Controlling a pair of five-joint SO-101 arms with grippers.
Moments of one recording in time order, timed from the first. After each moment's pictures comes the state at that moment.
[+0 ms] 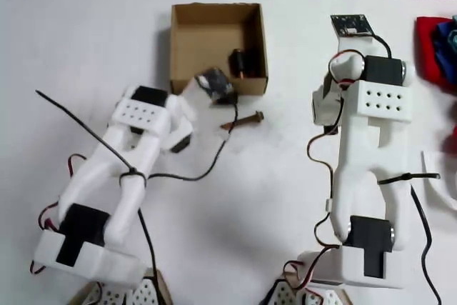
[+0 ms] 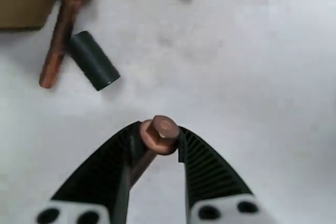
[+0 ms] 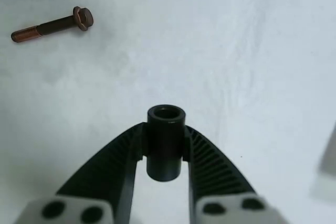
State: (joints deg) left arm 8.0 -1.0 21.9 67.3 -24.3; right arm 4.0 -3.1 -4.9 94.6 12.4
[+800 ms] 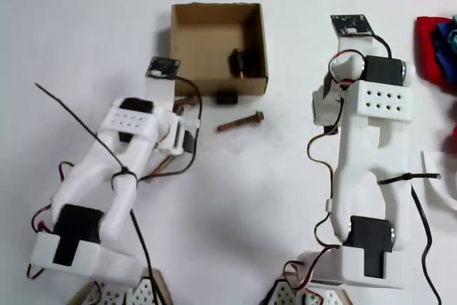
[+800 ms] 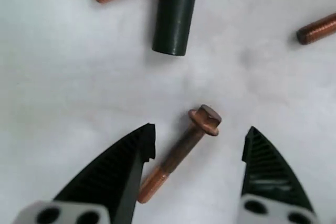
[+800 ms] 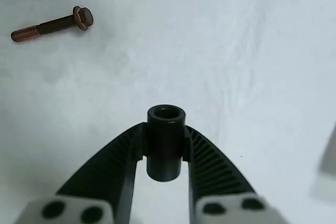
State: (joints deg) left arm 2.7 -1.0 30.5 57.5 5.0; right arm 4.0 -3.1 -4.9 94.6 12.4
